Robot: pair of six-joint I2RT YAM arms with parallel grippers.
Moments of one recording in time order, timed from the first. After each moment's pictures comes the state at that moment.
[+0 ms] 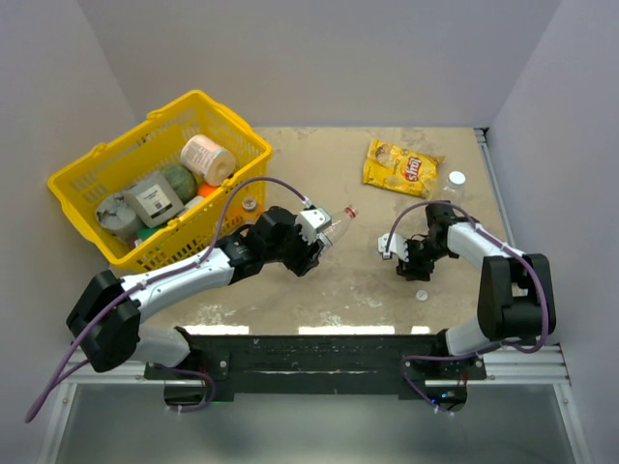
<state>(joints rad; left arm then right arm) -0.82 1.36 0.87 -0.17 0.11 0.00 0.05 1.51 0.80 -0.74 -0.45 -1.46</state>
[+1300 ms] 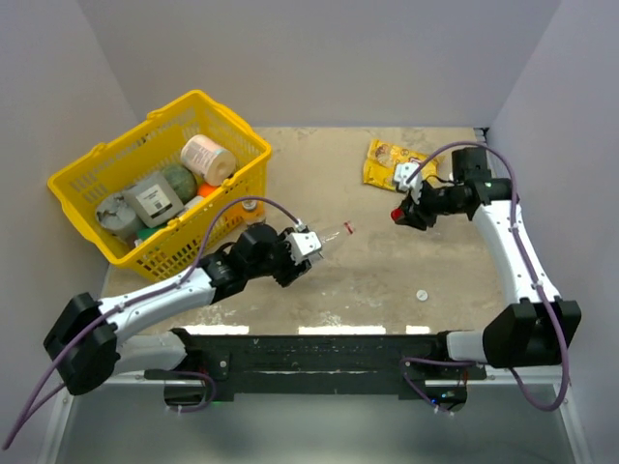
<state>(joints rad) -0.83 1.23 0.69 -0.08 0.13 0.23 0.05 1.36 1.24 -0.96 -0.72 -1.13</state>
